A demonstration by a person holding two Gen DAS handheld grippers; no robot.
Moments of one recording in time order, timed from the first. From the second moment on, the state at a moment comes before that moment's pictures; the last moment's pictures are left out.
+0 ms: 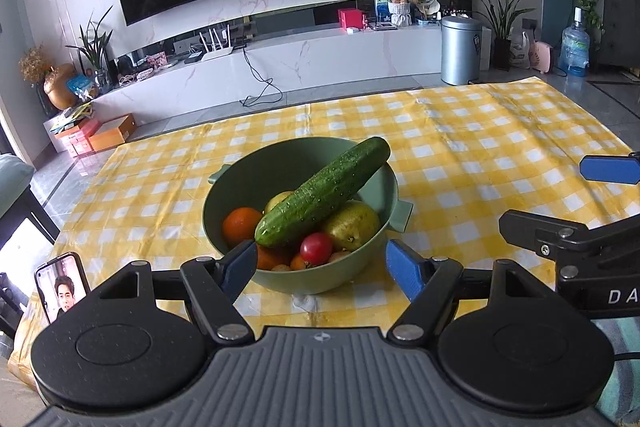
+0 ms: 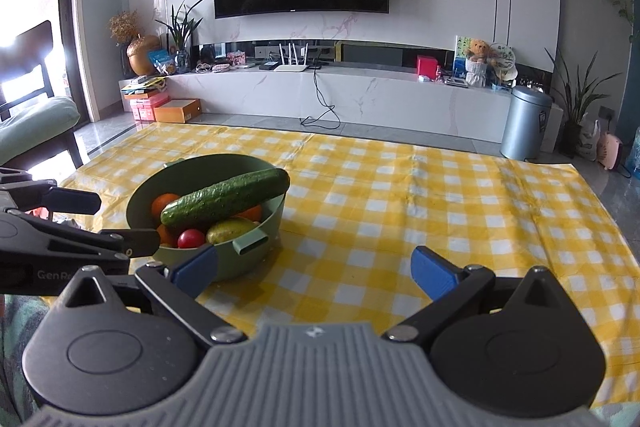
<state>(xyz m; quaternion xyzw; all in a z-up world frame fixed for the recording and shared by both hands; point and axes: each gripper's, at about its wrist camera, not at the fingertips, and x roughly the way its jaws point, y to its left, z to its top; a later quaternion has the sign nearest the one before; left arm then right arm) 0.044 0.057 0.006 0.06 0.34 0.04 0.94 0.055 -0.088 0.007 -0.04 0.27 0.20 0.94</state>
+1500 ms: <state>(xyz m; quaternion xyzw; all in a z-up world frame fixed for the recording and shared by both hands) 0.050 0.053 0.001 0.05 0.35 0.04 0.93 0.060 -0.096 0.003 -0.01 0.28 0.20 0.94</state>
